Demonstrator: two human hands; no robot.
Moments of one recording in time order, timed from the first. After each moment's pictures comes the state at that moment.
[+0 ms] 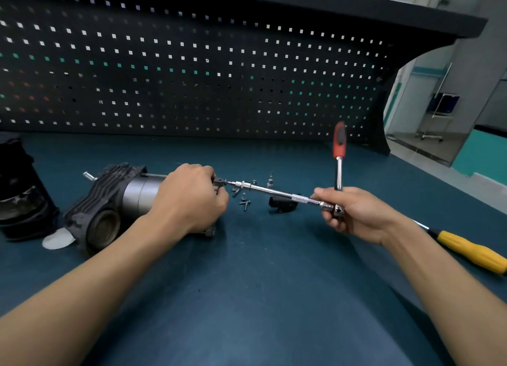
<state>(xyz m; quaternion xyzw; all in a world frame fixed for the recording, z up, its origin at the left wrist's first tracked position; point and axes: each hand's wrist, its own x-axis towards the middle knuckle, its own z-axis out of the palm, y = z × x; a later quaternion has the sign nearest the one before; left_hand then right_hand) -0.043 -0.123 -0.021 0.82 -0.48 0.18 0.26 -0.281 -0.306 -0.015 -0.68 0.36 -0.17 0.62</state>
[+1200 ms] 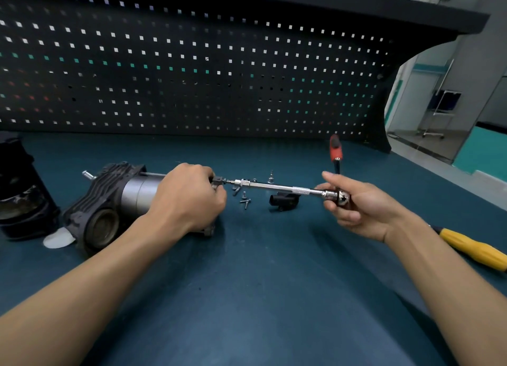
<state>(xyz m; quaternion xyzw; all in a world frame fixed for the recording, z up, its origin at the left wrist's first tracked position) -0.043 -0.121 -0.022 0.82 -0.47 0.19 0.28 -0.284 -0.301 -0.003 -0.62 0.29 -0.18 0.71</state>
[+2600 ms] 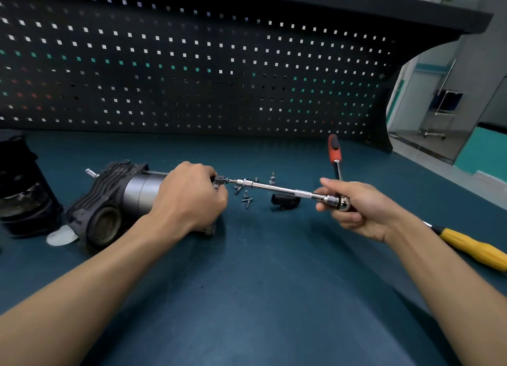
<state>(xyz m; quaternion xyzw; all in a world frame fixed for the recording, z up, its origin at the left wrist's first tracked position) -0.049 -0.116 -0.018 0.83 -0.46 0.16 0.29 -0.280 -0.301 -0.008 -0.65 0.33 -0.19 0.66</state>
